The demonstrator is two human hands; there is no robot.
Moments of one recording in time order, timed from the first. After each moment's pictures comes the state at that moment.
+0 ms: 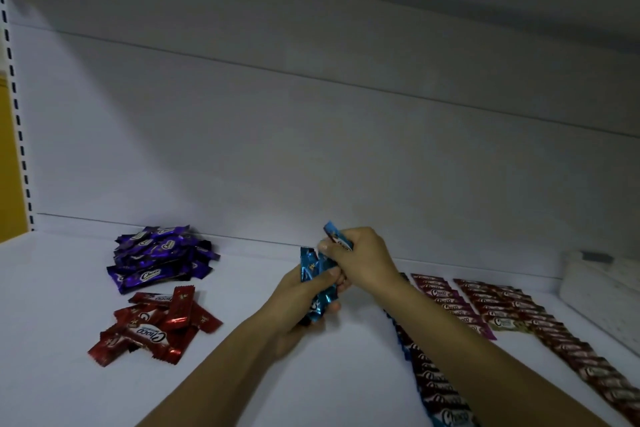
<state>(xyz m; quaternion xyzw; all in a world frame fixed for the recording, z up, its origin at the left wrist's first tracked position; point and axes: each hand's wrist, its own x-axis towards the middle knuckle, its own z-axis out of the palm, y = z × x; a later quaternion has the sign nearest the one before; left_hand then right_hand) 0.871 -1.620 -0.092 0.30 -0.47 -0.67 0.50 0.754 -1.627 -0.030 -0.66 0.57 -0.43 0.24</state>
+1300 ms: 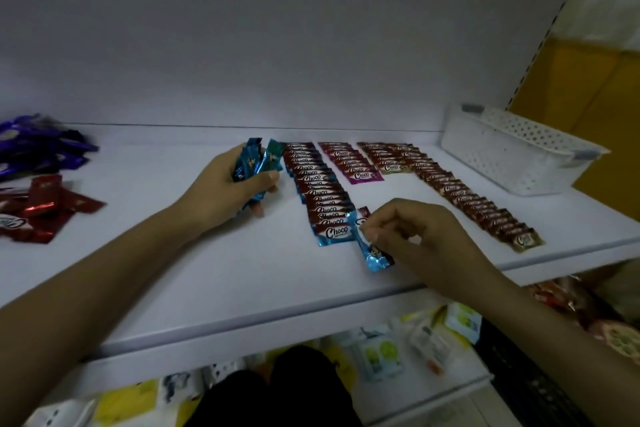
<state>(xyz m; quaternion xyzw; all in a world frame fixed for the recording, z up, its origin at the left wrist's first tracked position) 0.843 -1.580 -0.098 0.33 -0.74 -0.42 0.41 0.614 -1.429 -0.083 -0.71 0.57 -0.39 0.16</state>
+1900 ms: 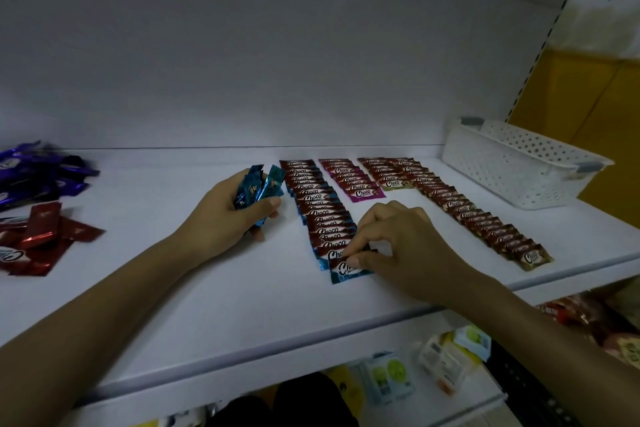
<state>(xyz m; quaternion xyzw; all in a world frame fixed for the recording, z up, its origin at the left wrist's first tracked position) 0.841 -1.583 -0.101 0.32 -0.74 -0.43 0.41 0.618 -1.464 -0.082 -0.76 0.61 -0.23 0.01</state>
